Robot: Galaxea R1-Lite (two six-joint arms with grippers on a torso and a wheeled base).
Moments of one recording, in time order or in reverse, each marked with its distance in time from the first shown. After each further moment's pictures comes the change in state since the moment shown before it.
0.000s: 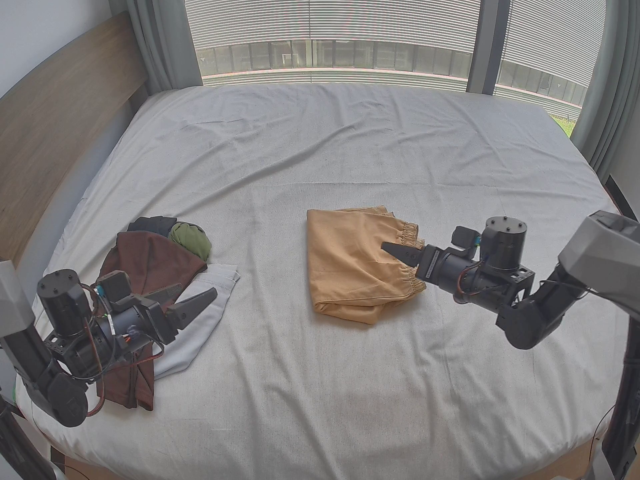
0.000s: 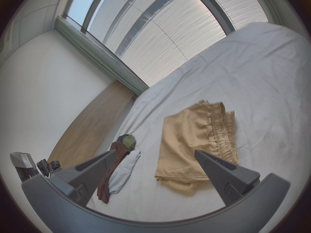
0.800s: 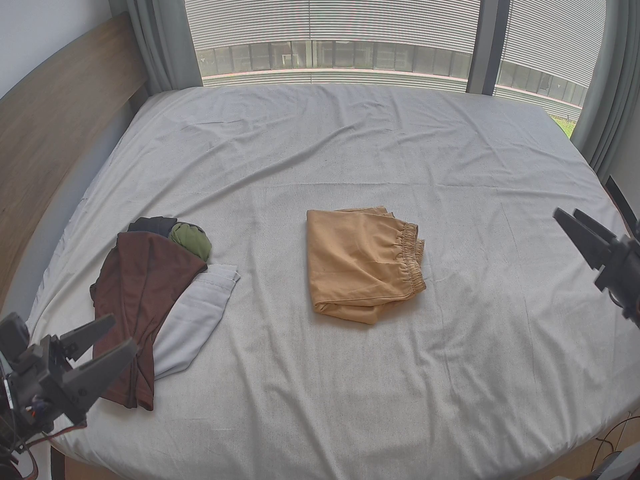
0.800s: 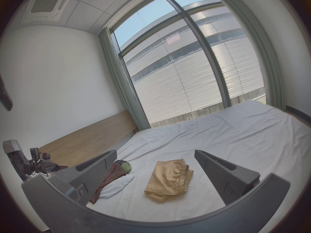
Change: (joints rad) left arm -0.055 -0.874 0.203 0.495 0.007 -0.093; right arm -0.208 -0.946 0.617 -0.021 0.001 -0.268
